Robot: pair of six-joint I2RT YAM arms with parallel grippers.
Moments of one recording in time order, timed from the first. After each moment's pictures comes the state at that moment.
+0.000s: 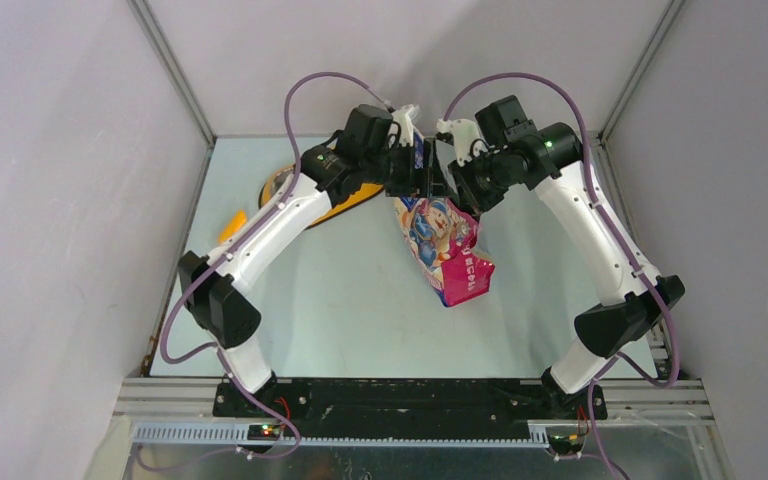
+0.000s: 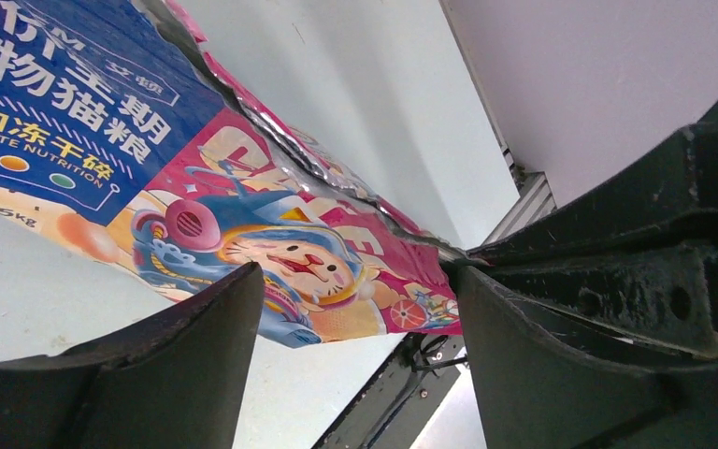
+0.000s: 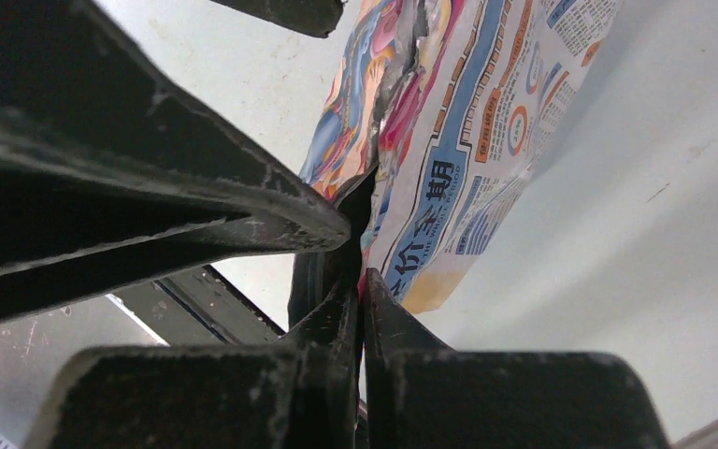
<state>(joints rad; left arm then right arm) -0.67 1.73 1.82 -0.67 0.37 -0.52 0.49 1.66 1.97 -1.32 -0.26 -0.13</state>
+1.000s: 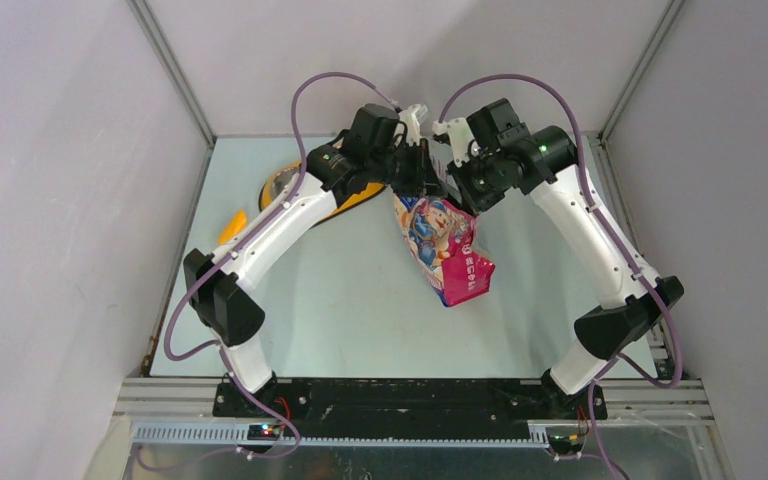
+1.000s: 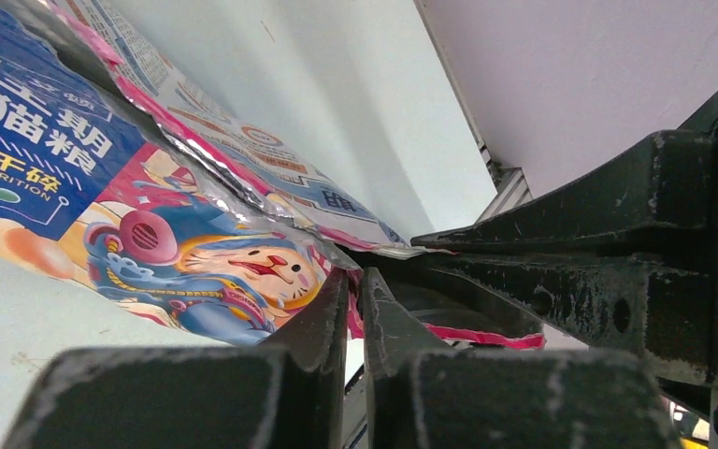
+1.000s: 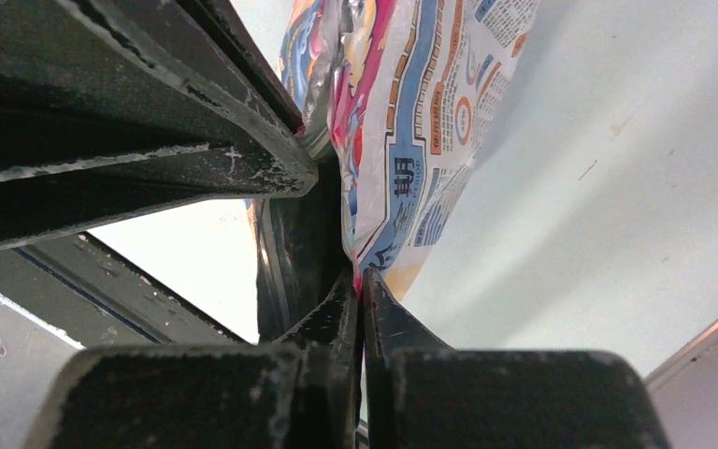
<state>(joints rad) -0.68 1.76 1.85 -0.65 0.40 -0.56 0.54 1.65 1.97 -1.31 -0.09 -0.11</state>
